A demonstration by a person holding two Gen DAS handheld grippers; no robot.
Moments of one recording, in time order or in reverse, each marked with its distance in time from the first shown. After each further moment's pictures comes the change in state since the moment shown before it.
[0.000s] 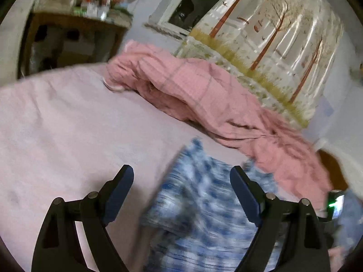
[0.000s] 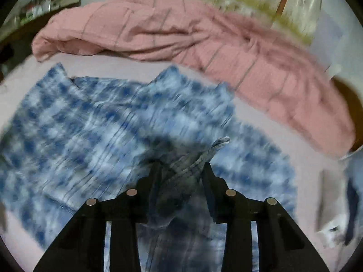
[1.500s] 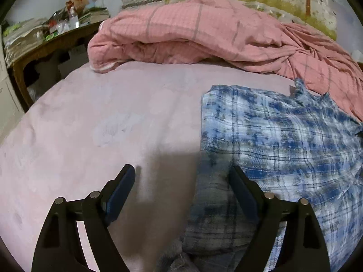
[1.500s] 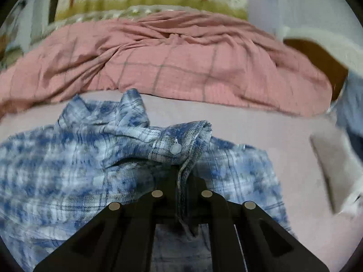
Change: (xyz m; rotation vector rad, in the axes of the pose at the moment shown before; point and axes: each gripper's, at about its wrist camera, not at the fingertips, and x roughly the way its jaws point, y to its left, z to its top) left arm 0.112 -0.042 -0.063 0.377 0.256 0.268; right arm 0.057 -0.125 -0.017 0.349 -0.175 -0.155
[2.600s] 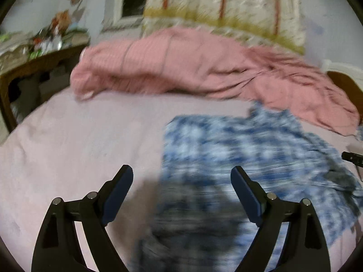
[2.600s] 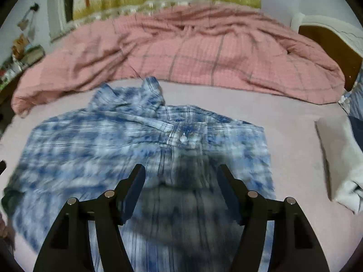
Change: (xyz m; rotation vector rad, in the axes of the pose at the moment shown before) left arm -0.070 -0.018 -0.004 0.042 -0.195 -0.204; right arm -0.074 -0.043 -0.030 -0.040 0.063 0.171
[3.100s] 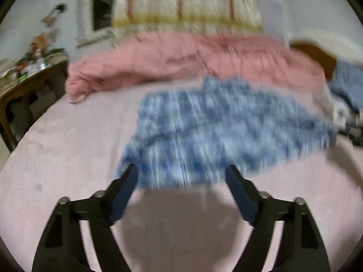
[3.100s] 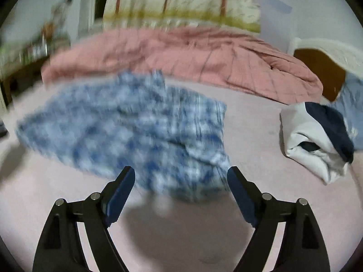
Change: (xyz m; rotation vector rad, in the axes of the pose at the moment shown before) left arm -0.114 -0.044 -0.087 0.224 0.073 -0.060; right arm -0.111 -0.047 -0.139 -0.200 -0.060 -0.048
